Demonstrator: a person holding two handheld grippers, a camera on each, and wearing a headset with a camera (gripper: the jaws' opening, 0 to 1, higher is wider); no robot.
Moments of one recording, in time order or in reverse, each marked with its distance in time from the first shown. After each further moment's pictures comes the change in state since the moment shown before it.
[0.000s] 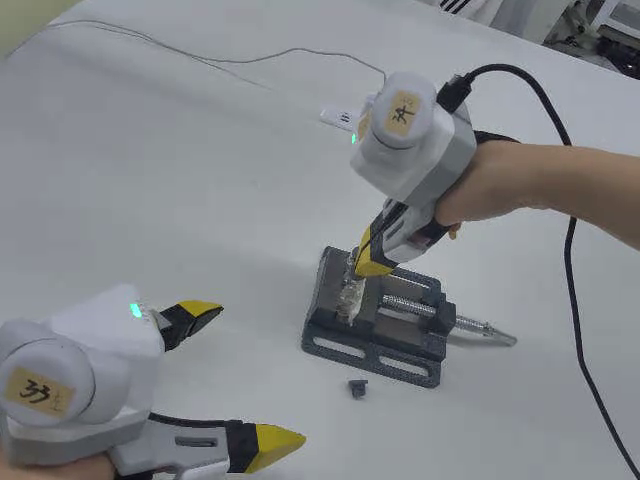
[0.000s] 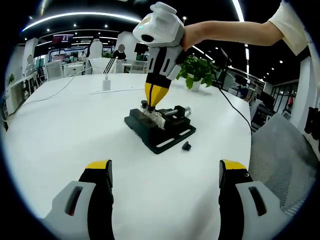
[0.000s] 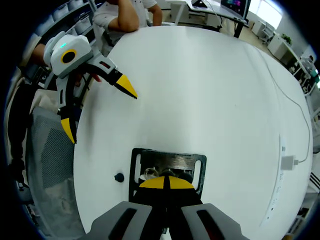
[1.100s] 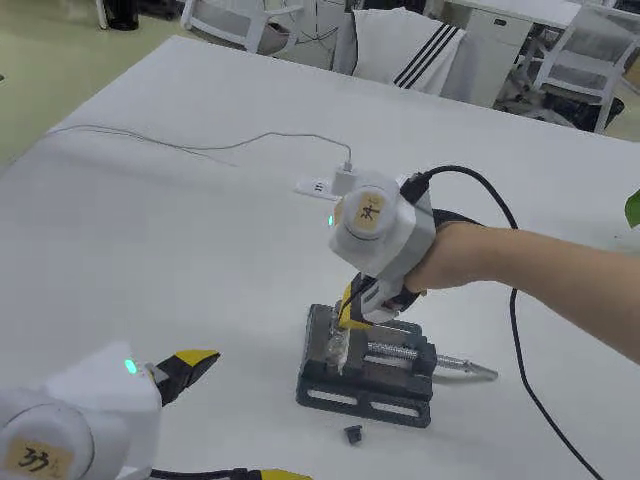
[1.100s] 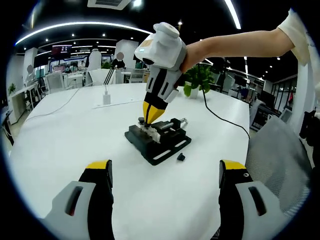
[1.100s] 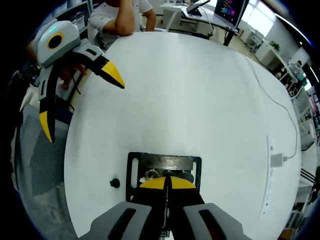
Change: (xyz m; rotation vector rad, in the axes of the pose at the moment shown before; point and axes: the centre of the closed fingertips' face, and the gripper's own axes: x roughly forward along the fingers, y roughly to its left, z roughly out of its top) left arm -0.022 -0.017 0.031 0.063 -0.053 0.018; right arm -0.003 -0.002 -0.002 0.026 -0.086 -0.138
